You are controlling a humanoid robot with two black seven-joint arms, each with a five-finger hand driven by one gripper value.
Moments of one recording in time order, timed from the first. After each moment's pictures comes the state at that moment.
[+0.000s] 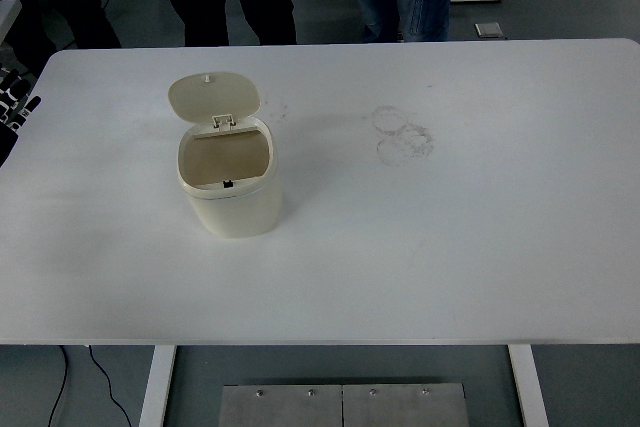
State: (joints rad) left arm -0.61 0.64 -0.73 -0.64 -0.20 -0.40 -0.27; right arm 0.04 0.00 0.28 0.02 -0.32 -0.03 -0.03
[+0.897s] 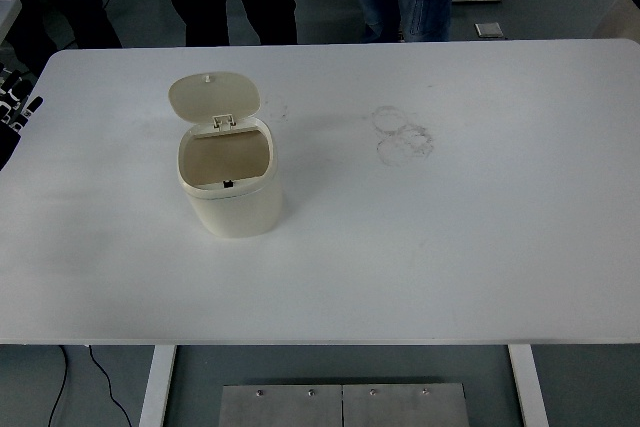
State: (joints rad) left arm -0.61 0.63 -0.73 -0.64 -0.21 -0.40 -0.28; right arm 0.04 0.00 0.28 0.02 -0.32 -0.03 -0.03
